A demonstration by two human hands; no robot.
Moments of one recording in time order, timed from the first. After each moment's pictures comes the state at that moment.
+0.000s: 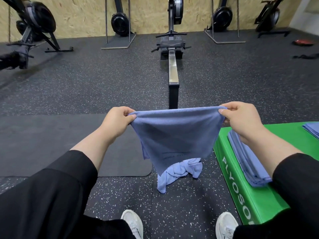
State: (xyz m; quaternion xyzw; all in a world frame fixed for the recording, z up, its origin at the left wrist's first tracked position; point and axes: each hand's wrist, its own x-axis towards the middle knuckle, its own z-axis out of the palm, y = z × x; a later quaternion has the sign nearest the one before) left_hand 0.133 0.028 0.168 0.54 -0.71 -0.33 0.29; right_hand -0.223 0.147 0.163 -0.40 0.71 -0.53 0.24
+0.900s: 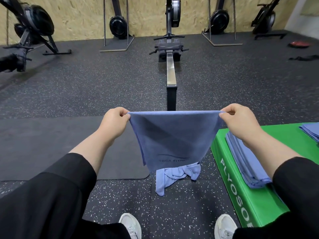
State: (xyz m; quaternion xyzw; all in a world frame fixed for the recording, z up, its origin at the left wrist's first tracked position) left_hand 0.124 0.028 0.172 0.60 -0.70 -0.25 0.30; right_hand -0.222 0.162 0.177 -0.46 0.78 -0.41 0.13
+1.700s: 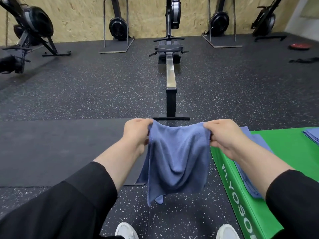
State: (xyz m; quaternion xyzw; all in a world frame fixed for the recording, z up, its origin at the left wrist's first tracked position) left_hand 0.038 0.055 0.171 0.56 -0.40 -0.59 0.42; right_hand -0.179 0.143 0.170 -0.33 0.67 -0.51 0.43
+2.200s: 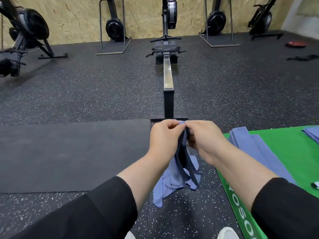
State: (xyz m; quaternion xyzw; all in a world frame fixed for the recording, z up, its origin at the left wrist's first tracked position) left_hand -0.024 0.099 0.179 0.47 -0.64 -0.44 0.42; right_hand -0.144 0.126 0.164 -0.34 0.57 -0.57 0.49
